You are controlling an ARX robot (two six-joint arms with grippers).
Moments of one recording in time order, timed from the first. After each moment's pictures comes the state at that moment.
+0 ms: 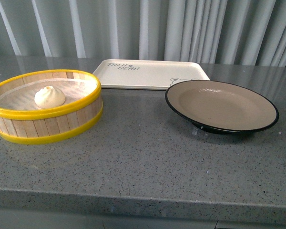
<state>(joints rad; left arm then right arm) 0.00 0.00 0.03 0.00 0.00 0.00 0.00 0.01 0.01 0.00 0.00 0.00</state>
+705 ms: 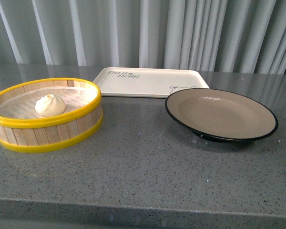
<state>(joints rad) 0.00 0.00 0.03 0.00 0.00 0.00 0.00 0.01 0.01 0.00 0.00 0.00</state>
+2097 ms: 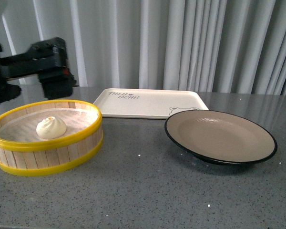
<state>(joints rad) -0.26 1.41 0.79 0.37 -0.11 -0.21 0.00 0.00 0.01 0.00 0.00 0.00</state>
